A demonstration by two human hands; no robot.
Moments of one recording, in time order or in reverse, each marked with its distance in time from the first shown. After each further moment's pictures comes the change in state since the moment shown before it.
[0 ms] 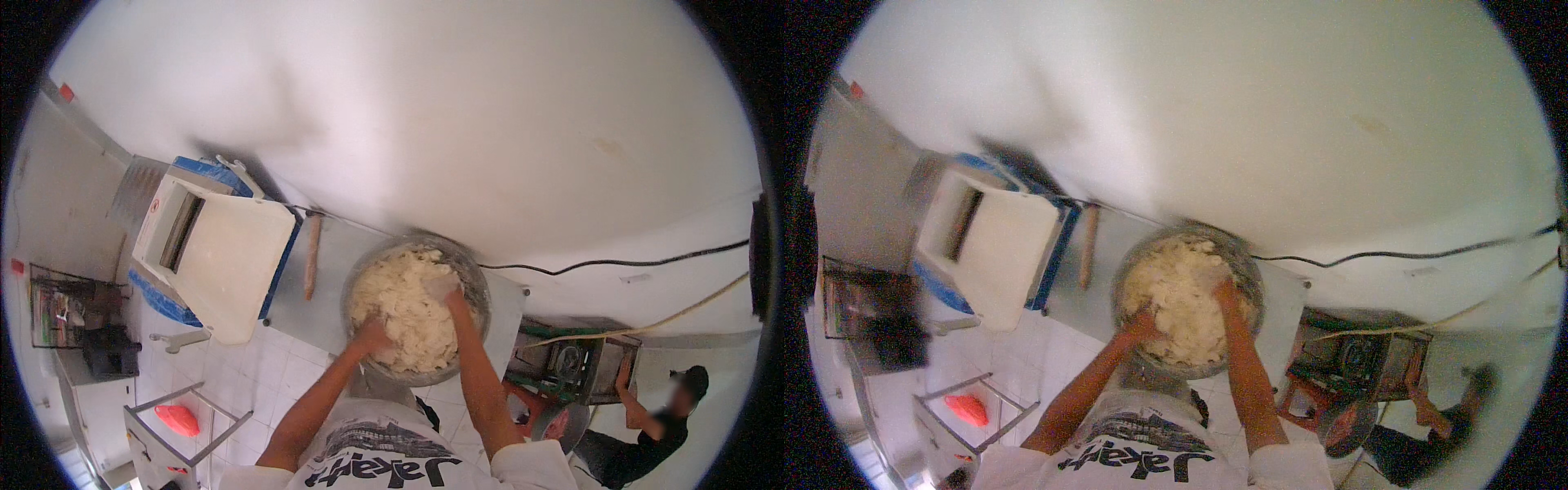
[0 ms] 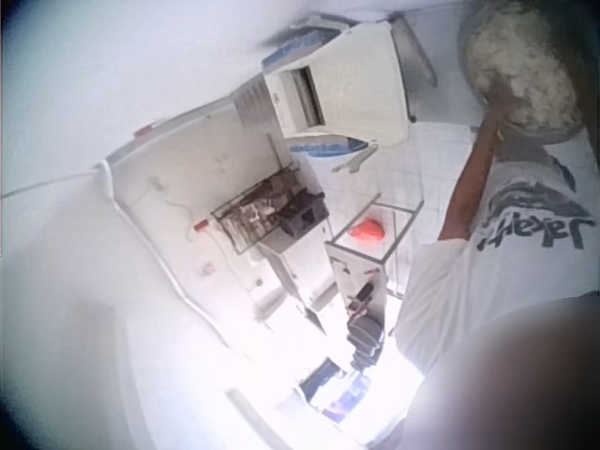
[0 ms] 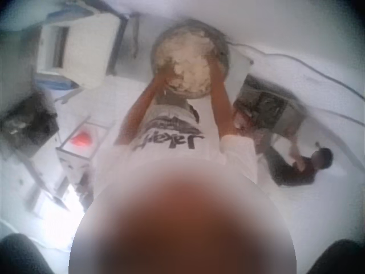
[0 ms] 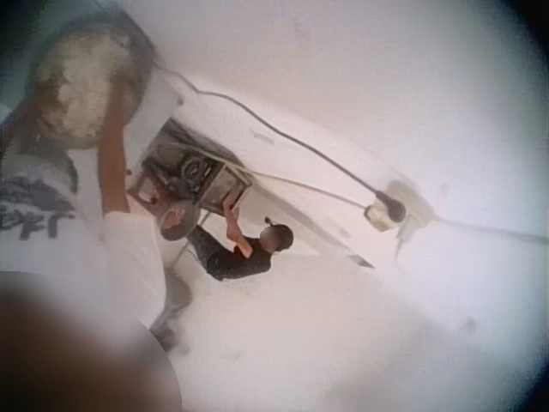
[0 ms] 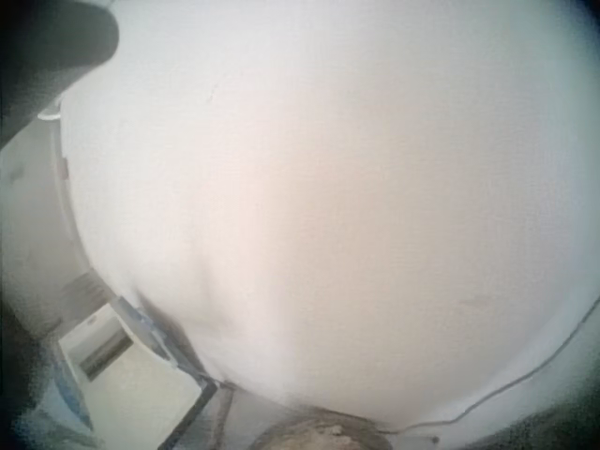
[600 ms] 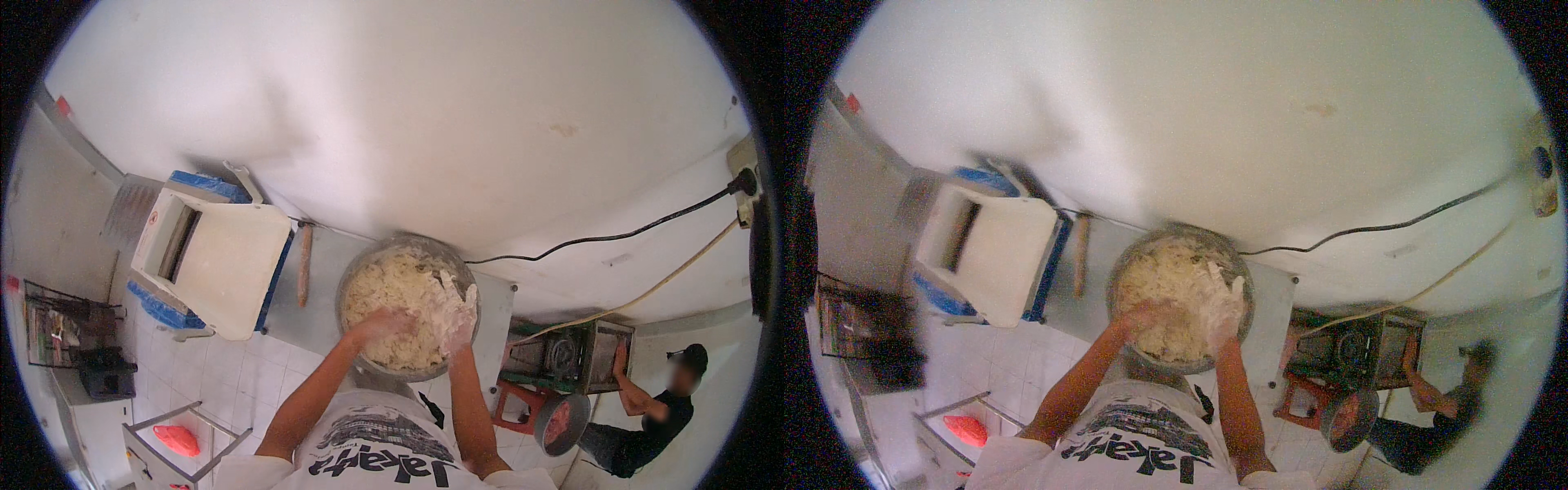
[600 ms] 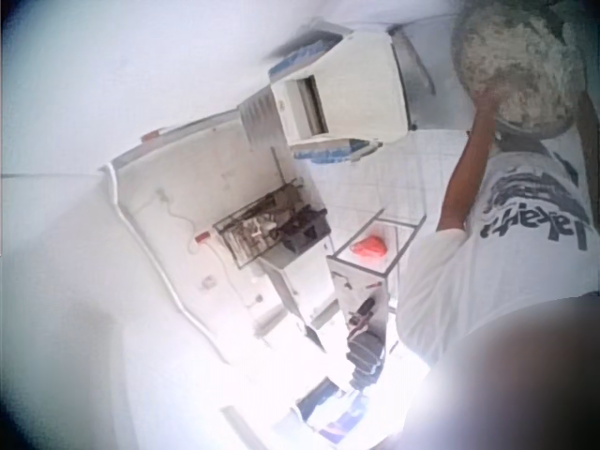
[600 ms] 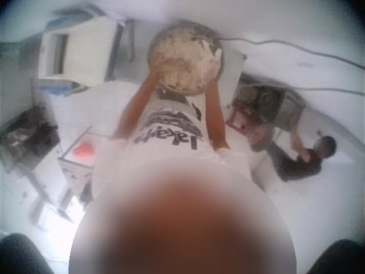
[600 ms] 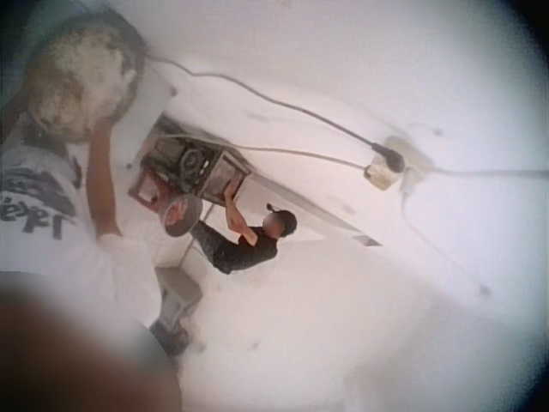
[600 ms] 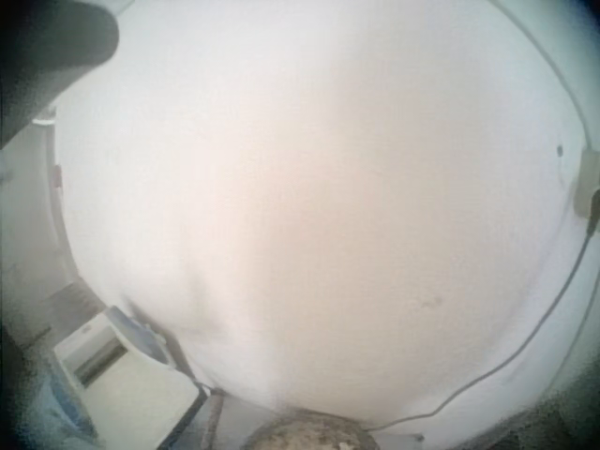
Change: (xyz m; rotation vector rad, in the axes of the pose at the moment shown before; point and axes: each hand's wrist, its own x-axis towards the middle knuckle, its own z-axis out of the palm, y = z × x) left_hand -0.045 0.122 -0.100 -0.925 -0.398 0.016; right_hand -0.175 -0.061 0.000 1.249 -0.254 -0.311
